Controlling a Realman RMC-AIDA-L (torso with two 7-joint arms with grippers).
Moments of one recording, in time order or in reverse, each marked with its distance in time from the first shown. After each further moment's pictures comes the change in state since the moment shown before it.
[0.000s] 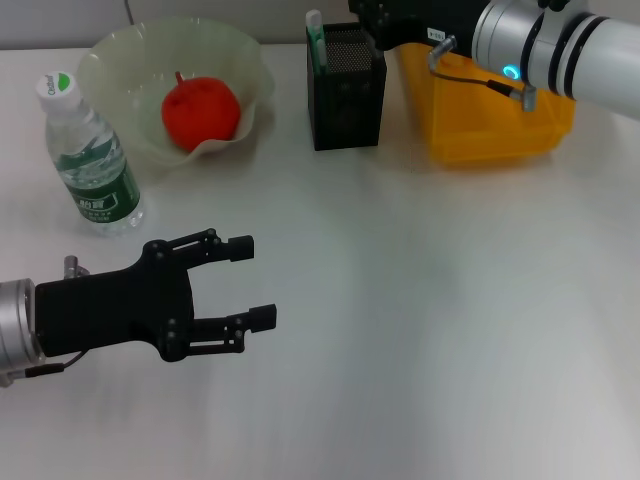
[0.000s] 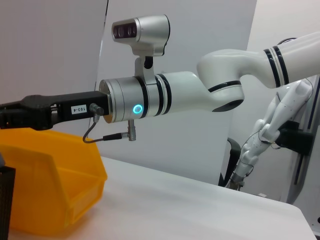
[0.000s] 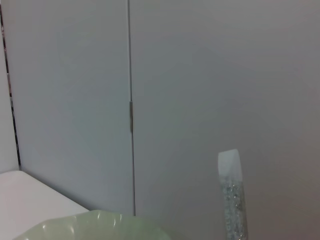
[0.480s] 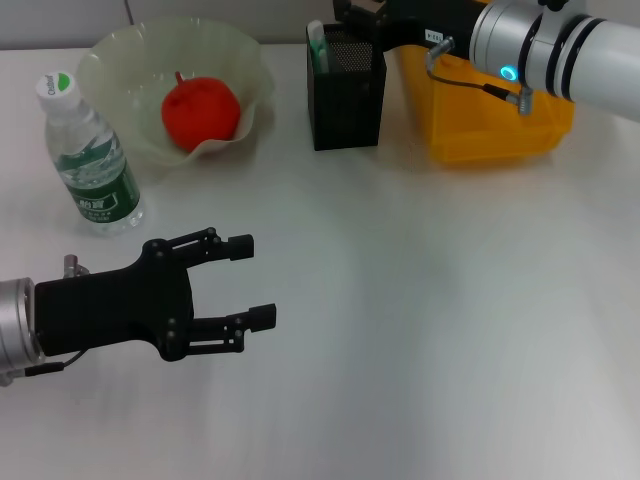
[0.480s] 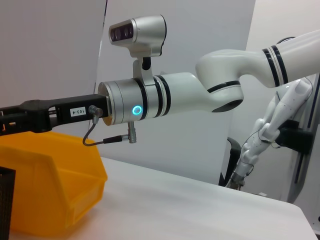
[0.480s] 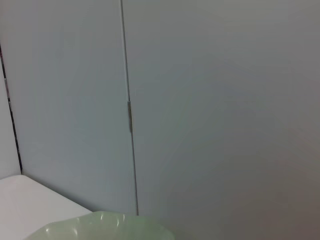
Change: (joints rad) left arm 0.000 0.000 0.000 0.001 0.000 0.001 0.007; right arm 0.008 -0.002 0.000 0.016 0.002 0.002 0.039
